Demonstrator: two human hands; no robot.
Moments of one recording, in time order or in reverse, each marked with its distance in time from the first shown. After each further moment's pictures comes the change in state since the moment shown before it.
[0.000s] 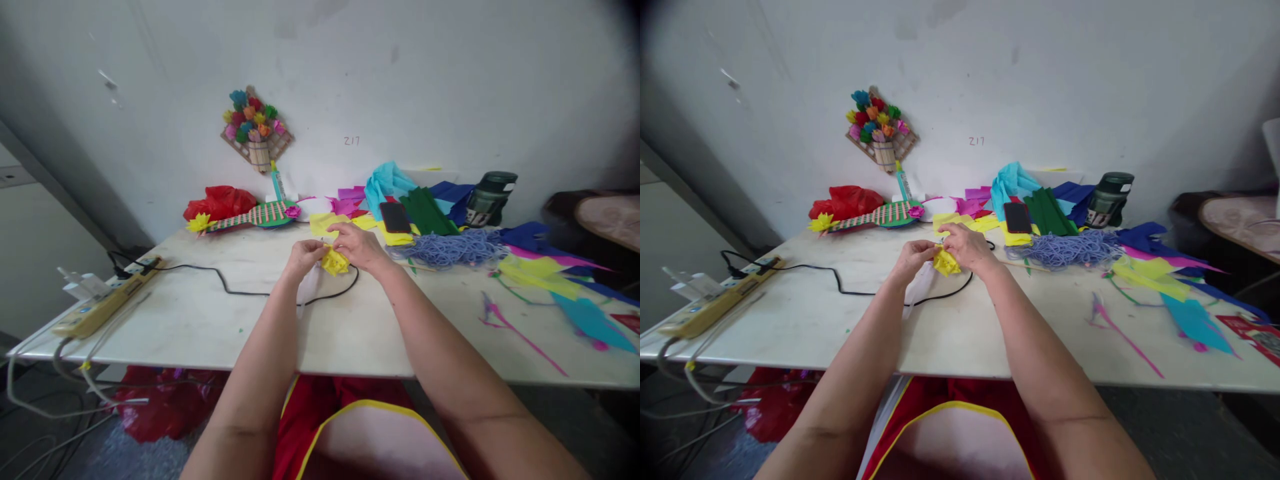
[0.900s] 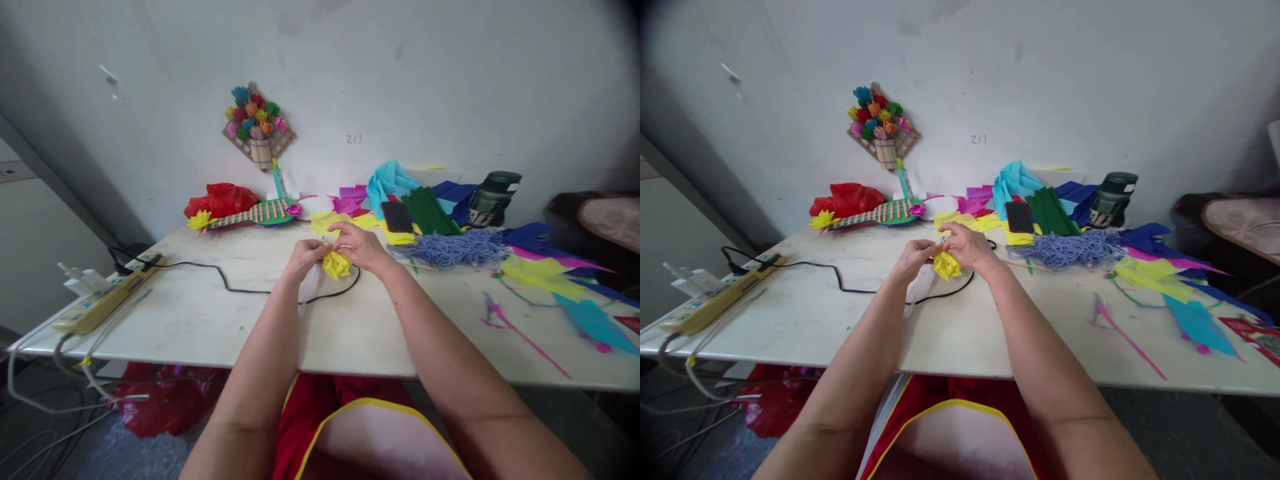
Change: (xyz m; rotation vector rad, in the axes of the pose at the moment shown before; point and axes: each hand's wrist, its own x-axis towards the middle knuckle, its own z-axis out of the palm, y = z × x) left_hand -0.005 0.008 0.002 -0.084 -0.035 -0.090; right_hand -0.002 0.005 0.006 0.092 -0.005 -0.015
